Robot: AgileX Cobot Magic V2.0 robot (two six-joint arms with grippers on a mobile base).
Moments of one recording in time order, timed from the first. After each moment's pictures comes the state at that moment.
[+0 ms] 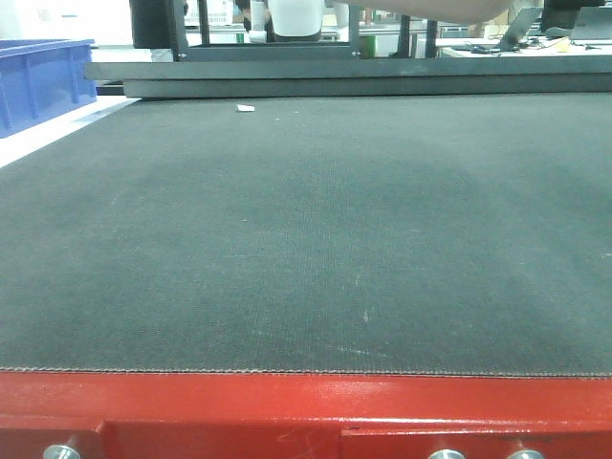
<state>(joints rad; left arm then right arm) -0.08 1.49 -1.47 -1.59 1.04 0.91 -0.28 1.40 -1.32 1.44 1.05 -0.76</state>
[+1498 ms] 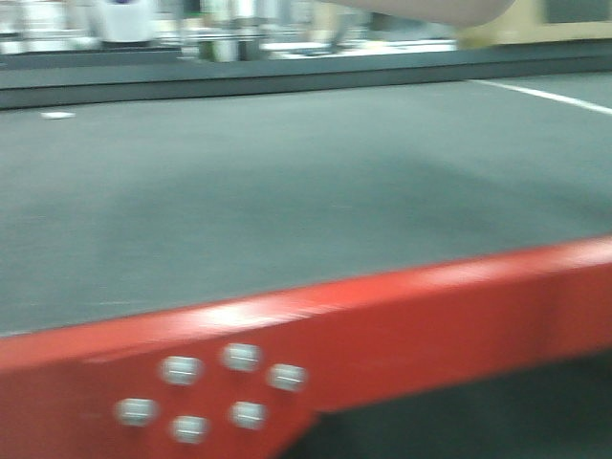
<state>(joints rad) -0.08 1.49 -1.47 -1.58 1.04 0.91 -0.28 1.41 -1.32 1.44 1.05 -0.76</state>
